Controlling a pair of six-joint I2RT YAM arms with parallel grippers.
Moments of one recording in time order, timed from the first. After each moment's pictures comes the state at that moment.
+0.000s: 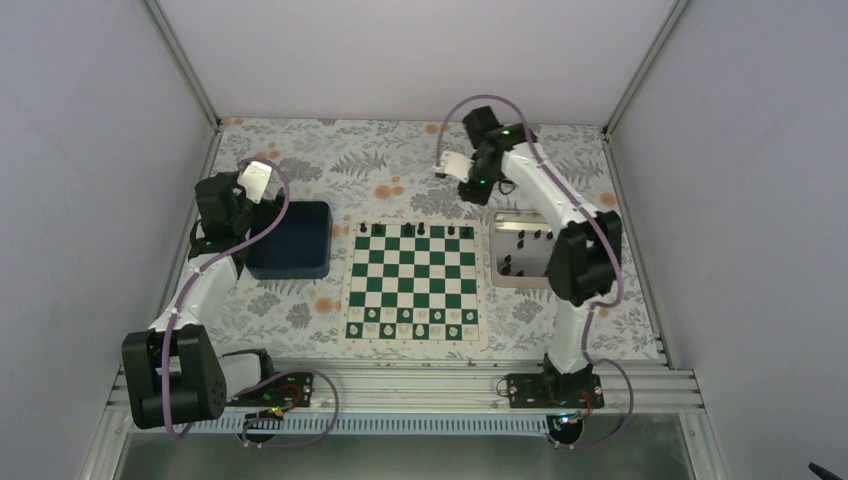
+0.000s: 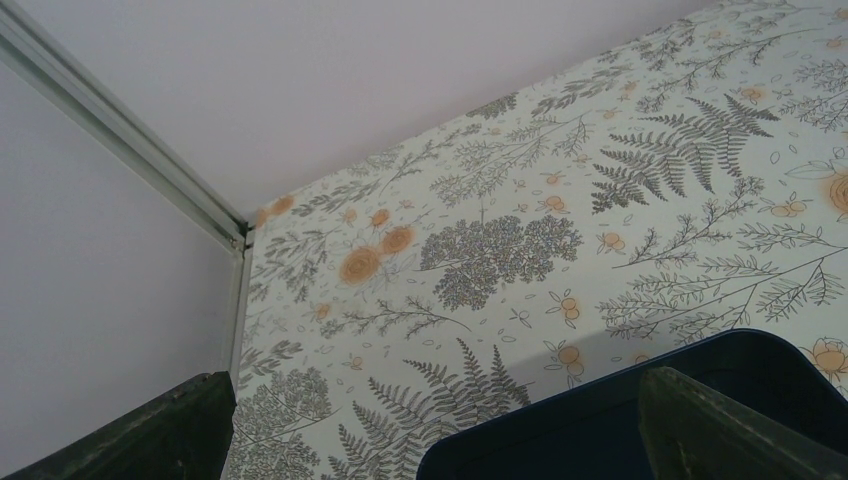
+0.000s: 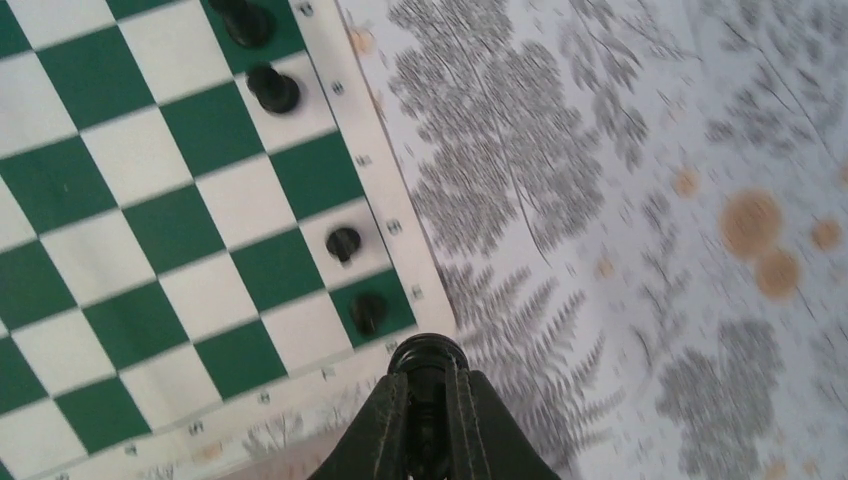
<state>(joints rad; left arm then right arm) 0.14 1.18 0.67 0.12 0.16 0.43 0.38 1.90 1.79 -1.12 -0.08 -0.81</state>
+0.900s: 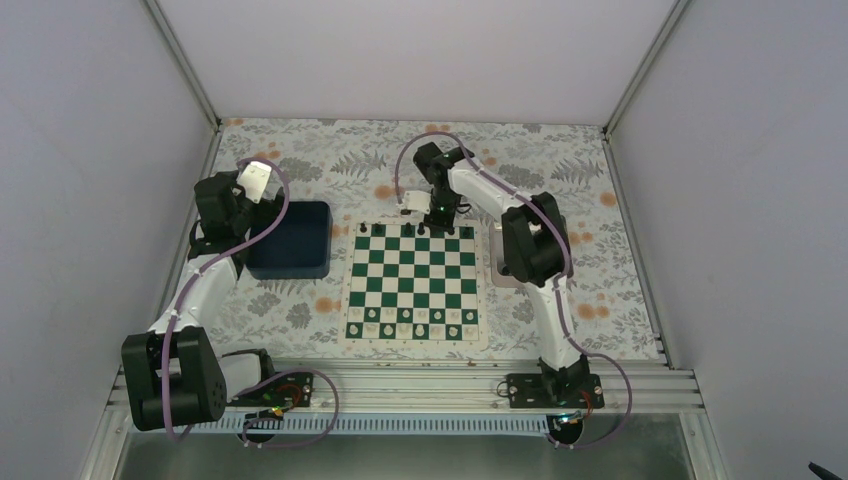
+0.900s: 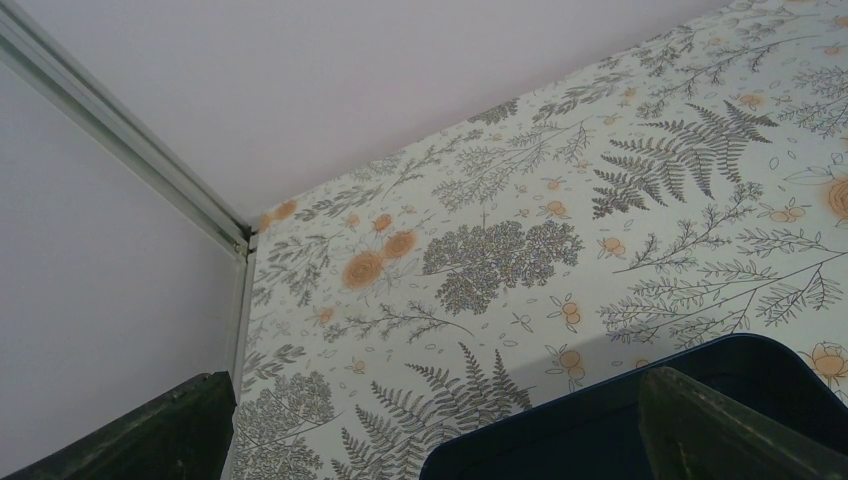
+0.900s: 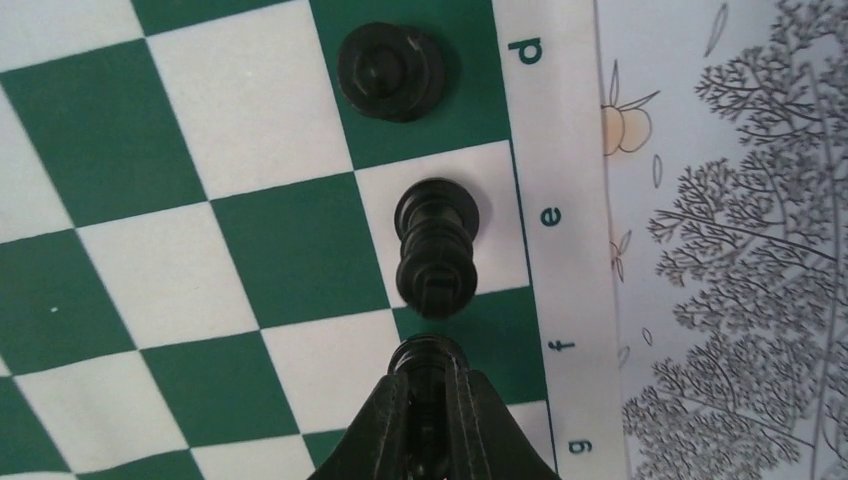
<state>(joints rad) 0.14 1.18 0.67 0.12 0.16 0.43 0.56 2.25 1.90 -1.13 -0.08 -0.80</state>
